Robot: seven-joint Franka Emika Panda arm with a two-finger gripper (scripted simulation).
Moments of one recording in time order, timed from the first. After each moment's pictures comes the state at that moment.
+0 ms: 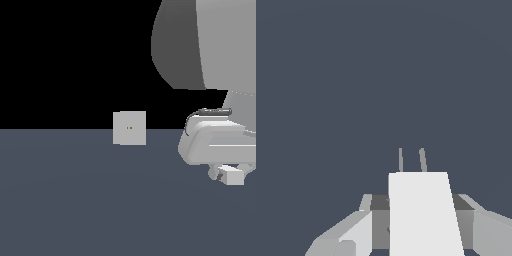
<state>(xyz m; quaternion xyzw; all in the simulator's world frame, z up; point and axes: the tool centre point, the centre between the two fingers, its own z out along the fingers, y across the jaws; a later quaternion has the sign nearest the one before) -0.055 -0.191 0.012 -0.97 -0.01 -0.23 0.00</state>
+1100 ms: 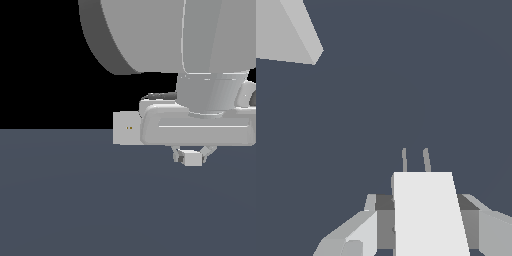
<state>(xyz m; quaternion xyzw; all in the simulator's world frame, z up) -0.040 -0.124 0.041 -0.97 0.03 -0.23 -0.01</state>
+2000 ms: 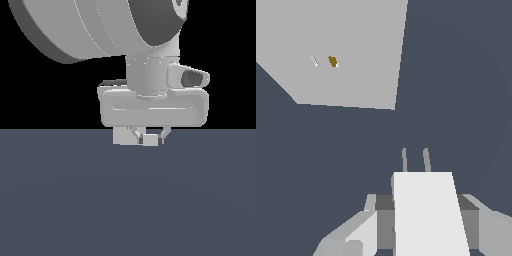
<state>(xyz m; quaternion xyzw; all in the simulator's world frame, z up) -0.015 -0.049 0.074 -0.97 0.07 -0.23 -0.01</state>
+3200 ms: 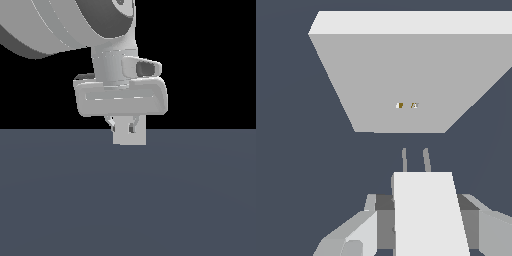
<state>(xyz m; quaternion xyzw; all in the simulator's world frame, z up) 0.012 0.010 0.099 -0.97 0.10 -0.23 -0.02</state>
